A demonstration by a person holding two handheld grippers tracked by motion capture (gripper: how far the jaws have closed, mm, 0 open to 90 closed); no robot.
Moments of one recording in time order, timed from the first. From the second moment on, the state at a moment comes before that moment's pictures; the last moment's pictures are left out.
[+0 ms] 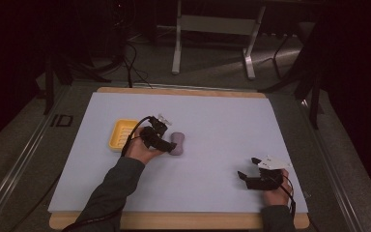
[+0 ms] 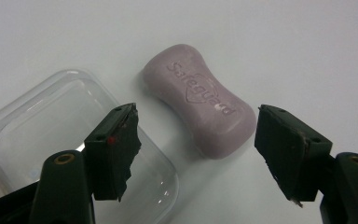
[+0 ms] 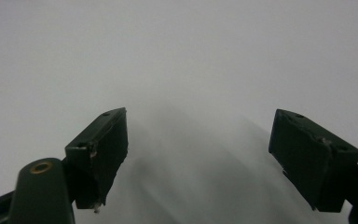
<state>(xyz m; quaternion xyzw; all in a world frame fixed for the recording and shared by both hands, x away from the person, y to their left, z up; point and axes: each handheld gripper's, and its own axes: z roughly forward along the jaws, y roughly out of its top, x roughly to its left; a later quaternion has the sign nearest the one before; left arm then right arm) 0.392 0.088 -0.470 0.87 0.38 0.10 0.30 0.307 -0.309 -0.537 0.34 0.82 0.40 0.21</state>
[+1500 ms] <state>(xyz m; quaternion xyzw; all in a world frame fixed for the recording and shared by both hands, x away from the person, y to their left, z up) 0.430 0.045 -0.487 0.86 0.44 0.07 0.26 0.307 -0.309 -0.537 0.34 0.82 0.40 0.21</state>
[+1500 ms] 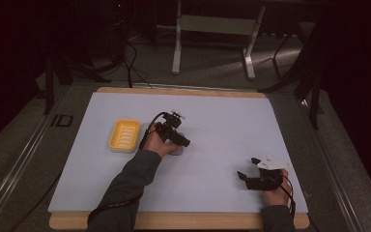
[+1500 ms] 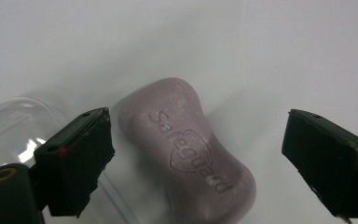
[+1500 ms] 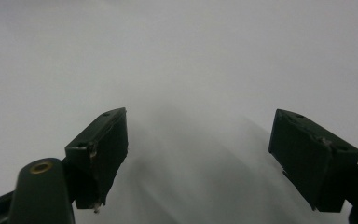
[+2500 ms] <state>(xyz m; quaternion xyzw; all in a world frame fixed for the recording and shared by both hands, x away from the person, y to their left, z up) 0.441 0.034 -0.506 0.86 0.46 0.05 0.20 0.307 -0.307 -0.537 0.34 0.83 0.39 0.21</state>
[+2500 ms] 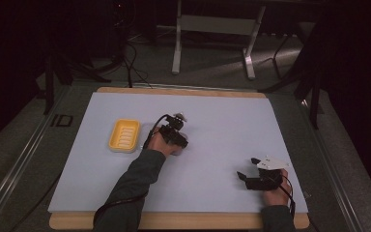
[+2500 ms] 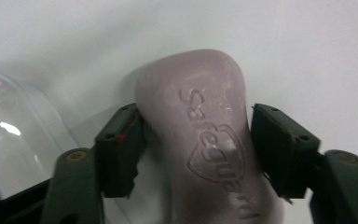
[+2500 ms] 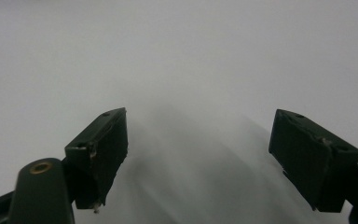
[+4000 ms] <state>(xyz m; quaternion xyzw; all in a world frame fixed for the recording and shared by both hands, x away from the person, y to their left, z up) 0.444 0.009 -0.496 0.92 0.38 0.05 0.11 0.308 -0.307 -0.537 0.34 0.83 0.39 0.21</state>
